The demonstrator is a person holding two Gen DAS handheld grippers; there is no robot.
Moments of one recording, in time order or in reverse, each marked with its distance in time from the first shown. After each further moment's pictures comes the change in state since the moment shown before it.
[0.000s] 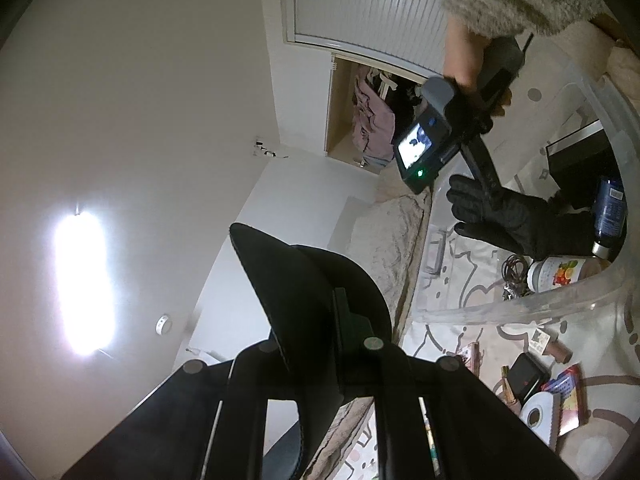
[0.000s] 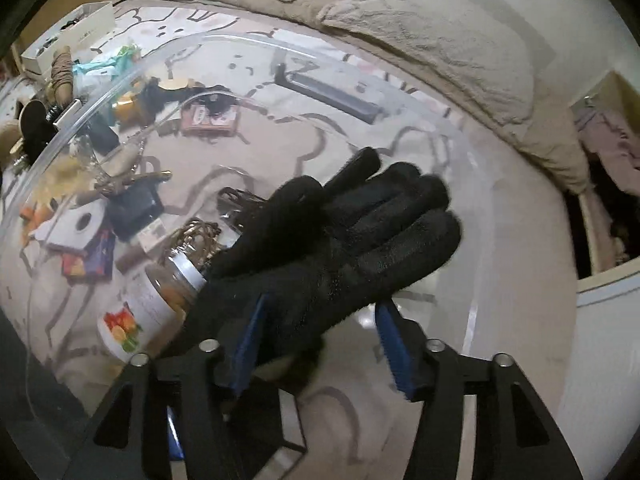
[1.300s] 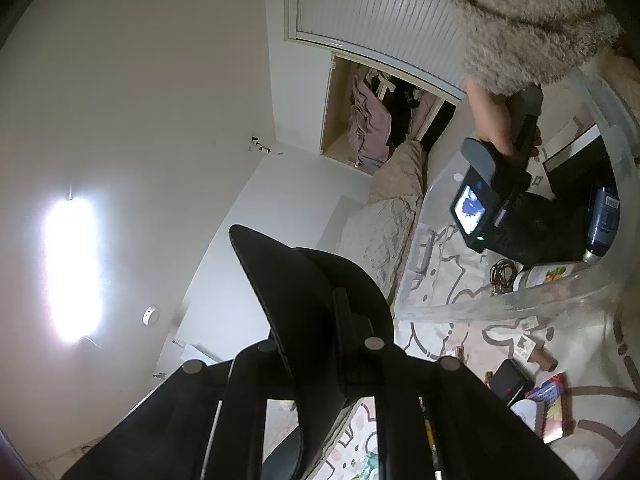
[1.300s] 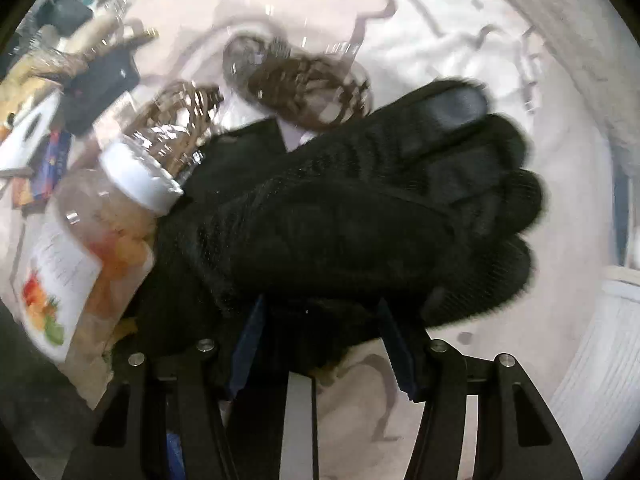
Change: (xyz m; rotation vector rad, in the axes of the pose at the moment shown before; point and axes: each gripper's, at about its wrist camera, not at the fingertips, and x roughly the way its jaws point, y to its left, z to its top) left arm 0.000 -0.009 -0.001 -0.047 0.004 -0.028; right arm 0.114 0.042 0.001 -0.109 0.389 0.044
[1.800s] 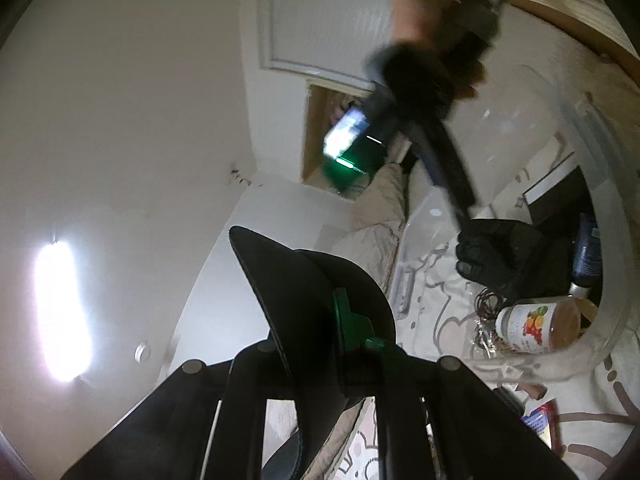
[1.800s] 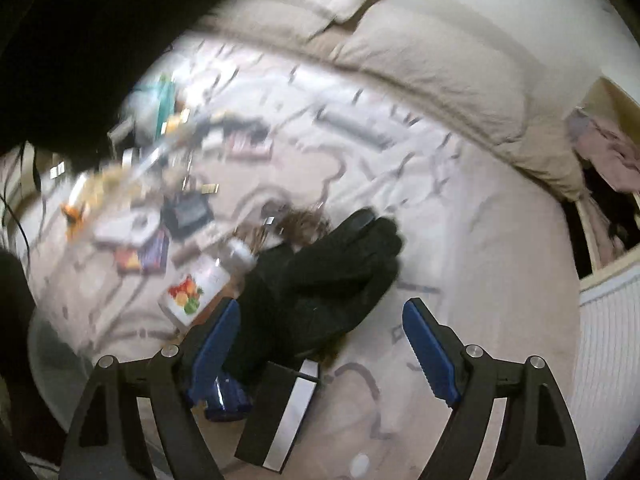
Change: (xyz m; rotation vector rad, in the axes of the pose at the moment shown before) left arm 0.005 -0.030 0.039 0.089 -0.098 -0.068; right arm -0.160 -0.029 -0.099 0.156 -0.558 0.030
